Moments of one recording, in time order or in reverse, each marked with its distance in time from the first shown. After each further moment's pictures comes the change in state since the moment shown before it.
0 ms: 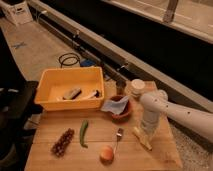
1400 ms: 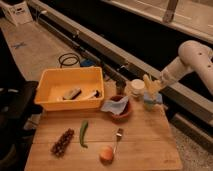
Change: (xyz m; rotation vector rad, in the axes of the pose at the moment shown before) arm -0.075 -0.055 -0.281 -0.110 -0.616 -0.152
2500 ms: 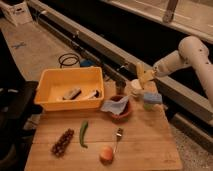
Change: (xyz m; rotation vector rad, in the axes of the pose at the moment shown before) arm -0.071 0.007 0.007 -0.070 -0.217 -0.039
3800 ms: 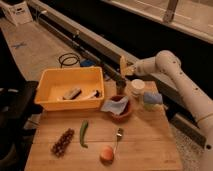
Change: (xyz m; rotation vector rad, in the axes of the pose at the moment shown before) arm -0.078 -0.010 0.084 0.086 -0.302 -0.159
